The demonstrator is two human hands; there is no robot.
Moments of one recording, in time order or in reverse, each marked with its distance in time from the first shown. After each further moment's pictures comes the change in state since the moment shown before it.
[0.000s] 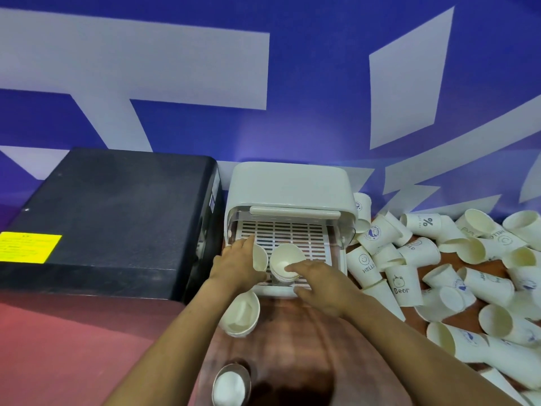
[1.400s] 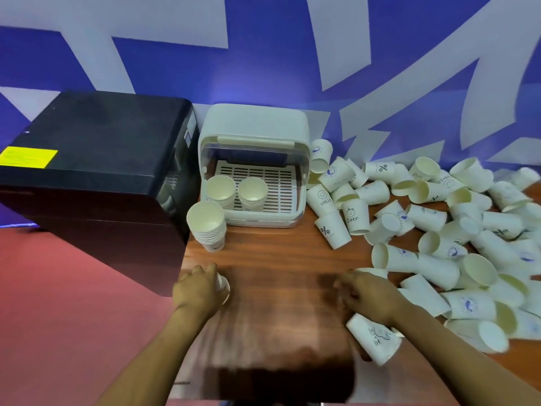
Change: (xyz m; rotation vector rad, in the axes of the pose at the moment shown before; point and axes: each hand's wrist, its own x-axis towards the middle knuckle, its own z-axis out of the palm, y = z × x) left_hand -0.160 0.000 0.134 0.215 0.015 -0.252; right_hand -0.208 0.097 0.065 -0.071 -0.097 0.166
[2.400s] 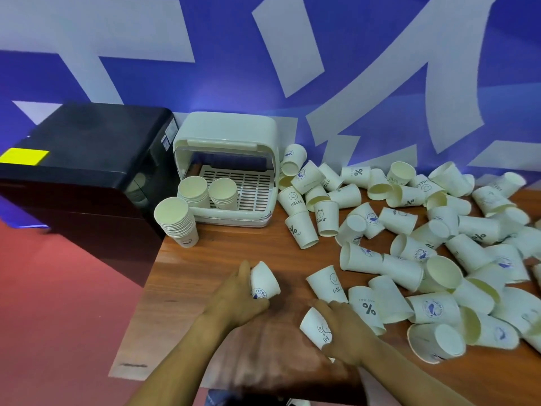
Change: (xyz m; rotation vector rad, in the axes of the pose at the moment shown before) left_hand -0.072 0.136 0.002 -0.548 -0.041 0.226; right_hand -0.058 0.049 0.054 0.008 -0.054 -0.025
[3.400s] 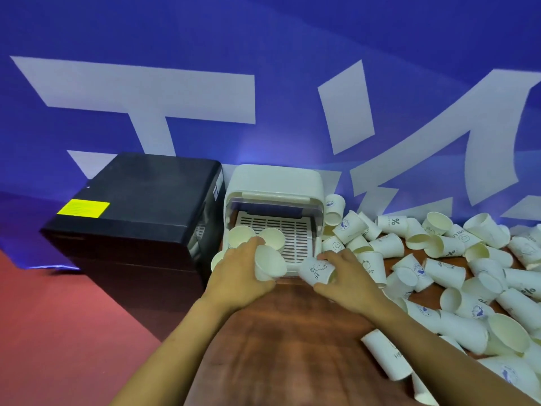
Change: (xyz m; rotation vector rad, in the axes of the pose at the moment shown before) left_hand 0.038 -0.038 -0.170 0.102 0.315 0.272; right_hand 0.105 -0.128 -0.138 0.308 0.458 0.044
